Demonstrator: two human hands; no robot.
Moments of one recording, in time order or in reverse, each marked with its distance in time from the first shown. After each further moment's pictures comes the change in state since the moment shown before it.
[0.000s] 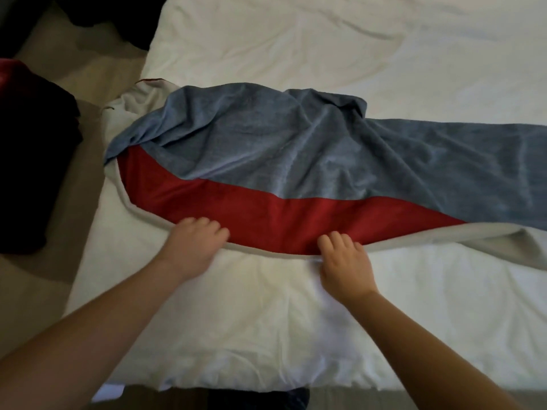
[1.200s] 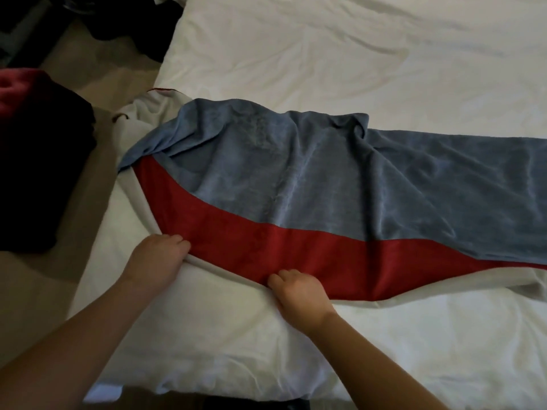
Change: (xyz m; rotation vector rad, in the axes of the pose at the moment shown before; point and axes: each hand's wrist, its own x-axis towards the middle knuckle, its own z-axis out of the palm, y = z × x) left_hand -0.044 -0.025 0.007 -0.107 -0.092 -0.223; right_hand -0.005 -0.068 -0.001 0.165 -0.206 -0.332
